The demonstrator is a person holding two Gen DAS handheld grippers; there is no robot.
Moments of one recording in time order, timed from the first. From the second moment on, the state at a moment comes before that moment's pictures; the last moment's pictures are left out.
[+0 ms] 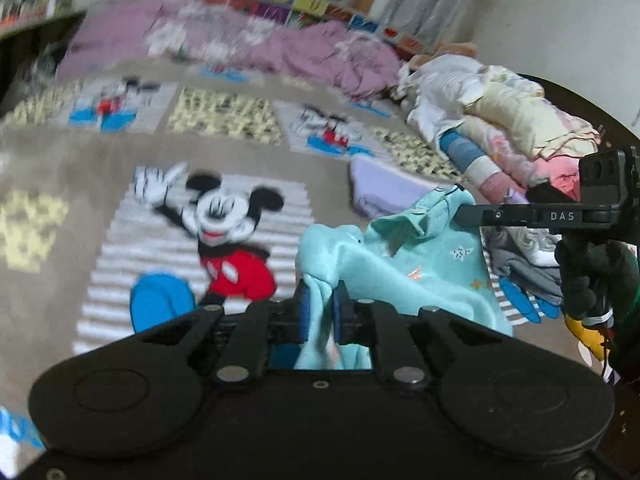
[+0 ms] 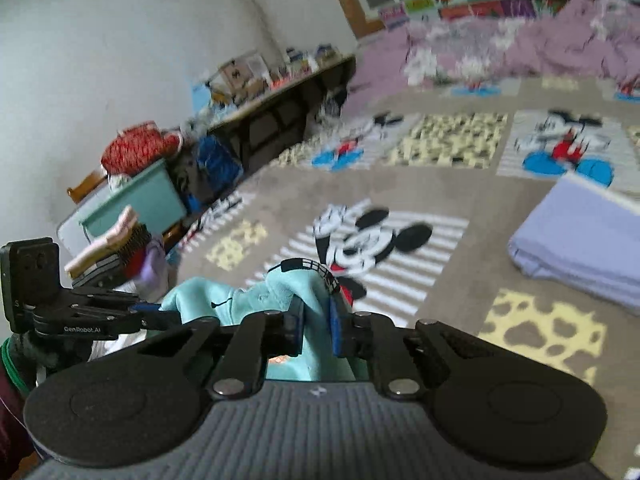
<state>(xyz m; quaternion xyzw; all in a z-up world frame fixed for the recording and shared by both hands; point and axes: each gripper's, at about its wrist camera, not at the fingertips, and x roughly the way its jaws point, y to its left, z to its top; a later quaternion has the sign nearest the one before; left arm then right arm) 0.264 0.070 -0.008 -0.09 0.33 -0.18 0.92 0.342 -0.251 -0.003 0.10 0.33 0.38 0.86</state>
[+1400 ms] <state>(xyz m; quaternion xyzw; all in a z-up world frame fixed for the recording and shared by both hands) 0.334 0.057 0.046 0.04 0.21 -0.14 0.97 0.379 -0.289 0.035 0.16 0.16 0.27 0.93</state>
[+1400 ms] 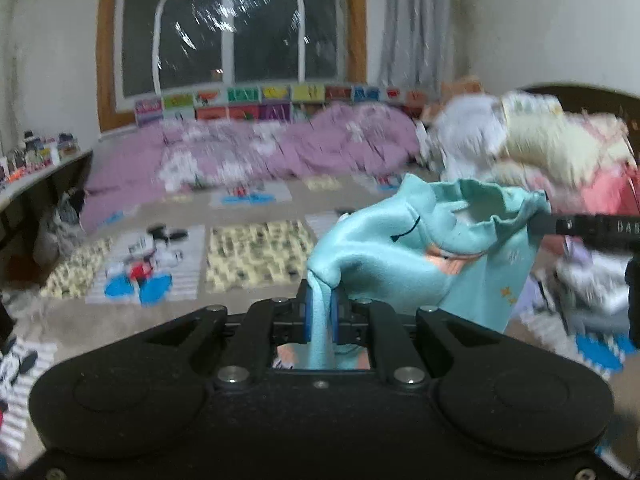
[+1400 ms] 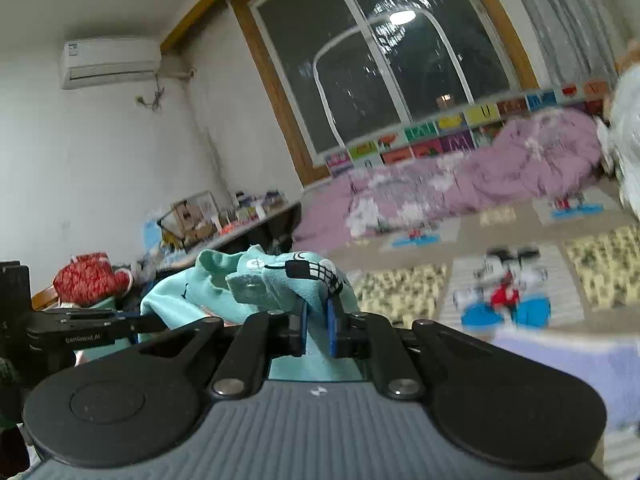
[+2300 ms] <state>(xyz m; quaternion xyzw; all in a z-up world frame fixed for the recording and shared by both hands) 0.124 -0.022 -0.125 0.40 0.23 -0.19 0.87 0.150 -0.287 -0.134 0.26 0.35 0.23 0.87</state>
